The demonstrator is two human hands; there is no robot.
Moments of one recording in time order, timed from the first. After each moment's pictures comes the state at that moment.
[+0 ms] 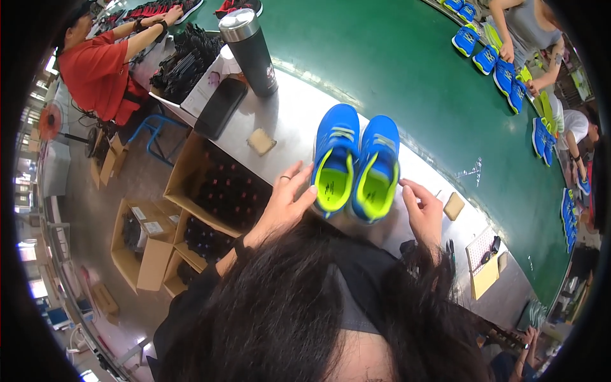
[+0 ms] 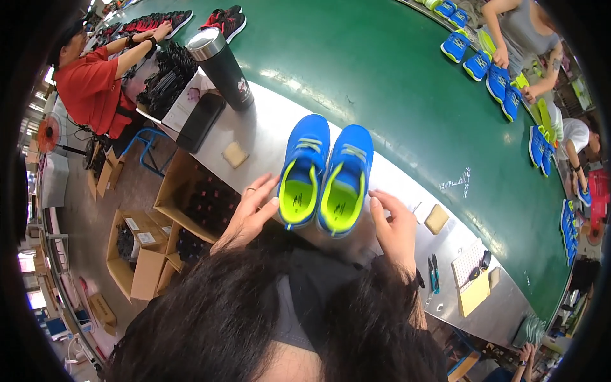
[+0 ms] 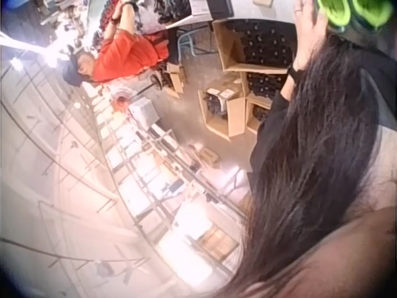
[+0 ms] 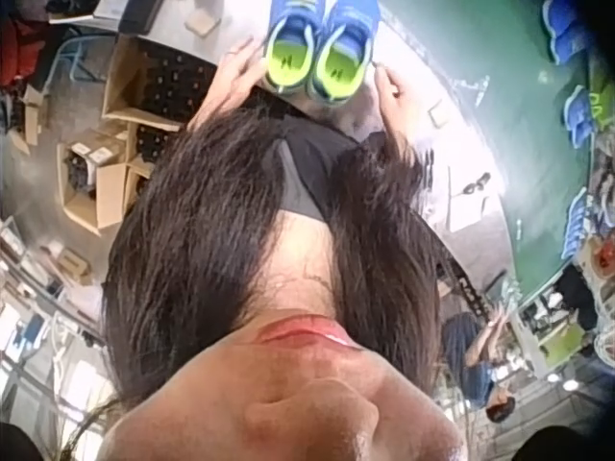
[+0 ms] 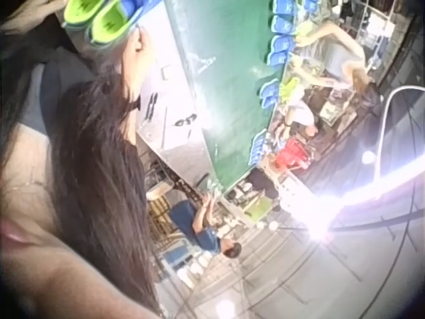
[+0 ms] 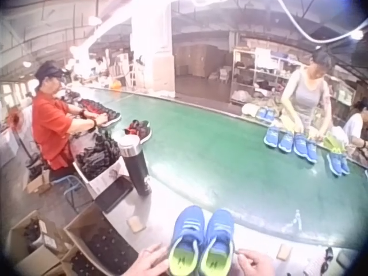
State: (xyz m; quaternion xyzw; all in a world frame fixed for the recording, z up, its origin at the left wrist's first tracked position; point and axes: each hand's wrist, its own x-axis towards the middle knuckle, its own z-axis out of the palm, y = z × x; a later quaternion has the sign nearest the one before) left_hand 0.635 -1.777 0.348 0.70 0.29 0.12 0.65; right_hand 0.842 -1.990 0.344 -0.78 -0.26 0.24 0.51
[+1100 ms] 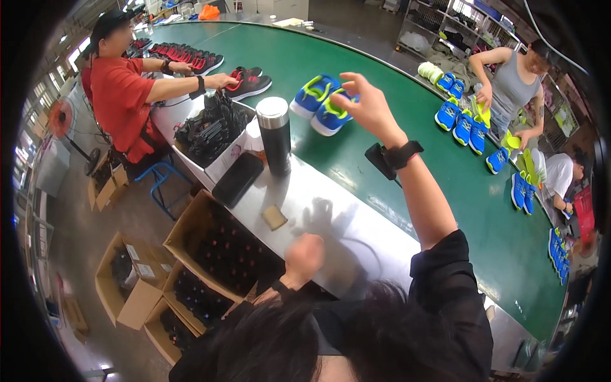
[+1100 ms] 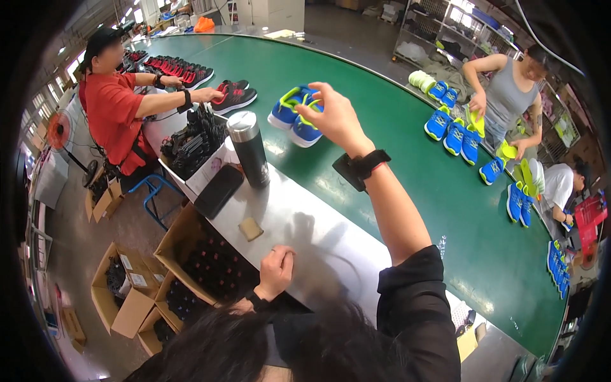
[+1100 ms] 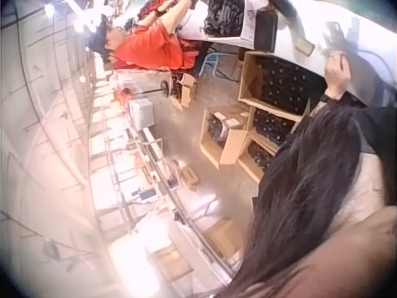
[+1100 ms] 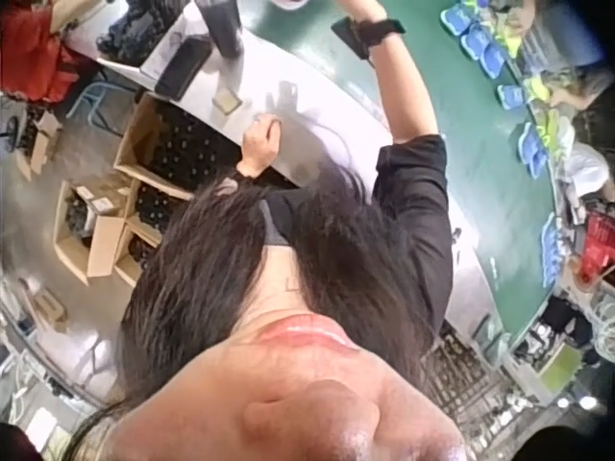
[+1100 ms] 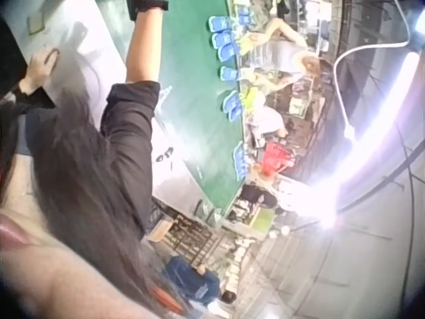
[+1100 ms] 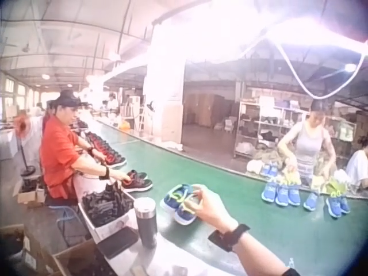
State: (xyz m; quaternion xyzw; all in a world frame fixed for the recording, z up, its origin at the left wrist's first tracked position) left_hand 0.670 -1.772 0.304 0.81 0.25 0.39 0.36; right_hand 0.950 -1.694 0.505 -0.68 -0.57 -0.01 0.46
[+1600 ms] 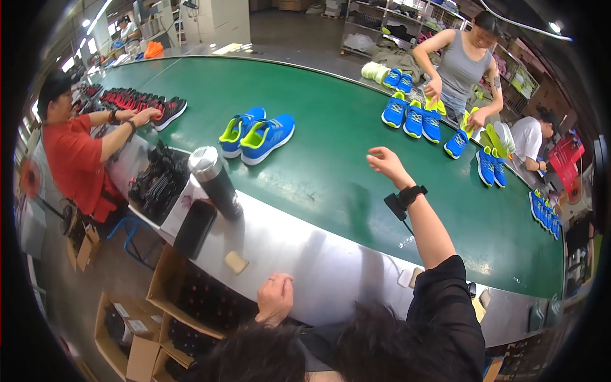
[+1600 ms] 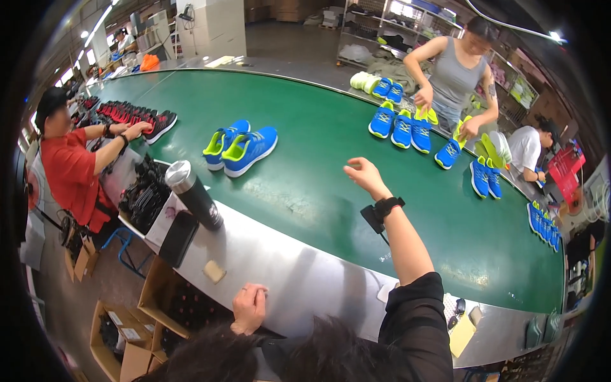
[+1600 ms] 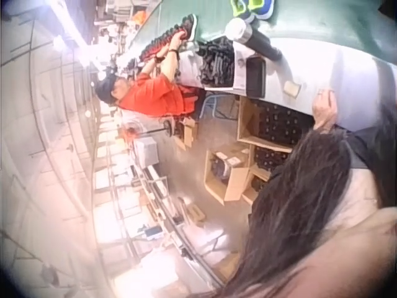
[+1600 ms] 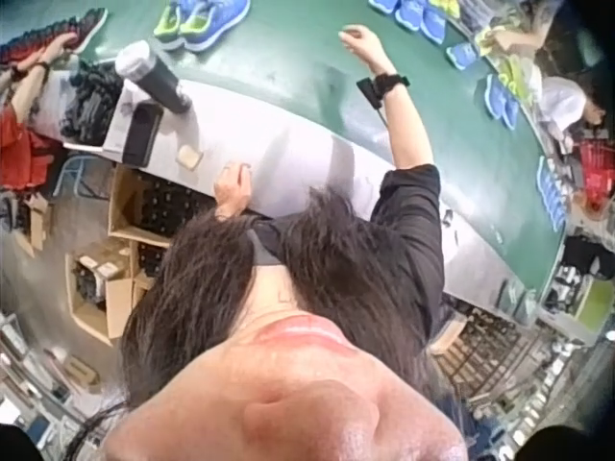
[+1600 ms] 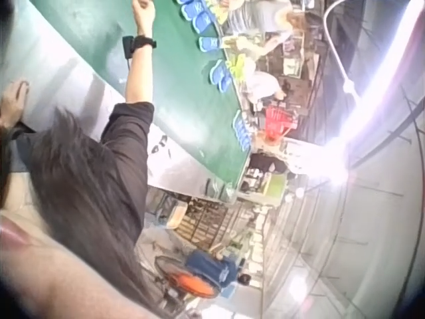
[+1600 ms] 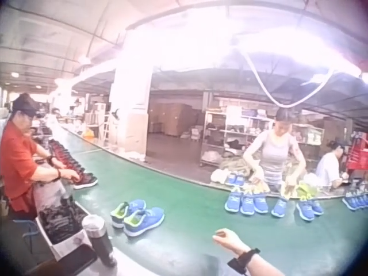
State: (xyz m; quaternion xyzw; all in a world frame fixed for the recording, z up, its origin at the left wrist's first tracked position) left_hand 0.672 -1.774 0.308 0.86 0.24 0.31 0.32; right_hand 1.124 -1.834 0.365 -0.80 -0.31 0.18 0.49
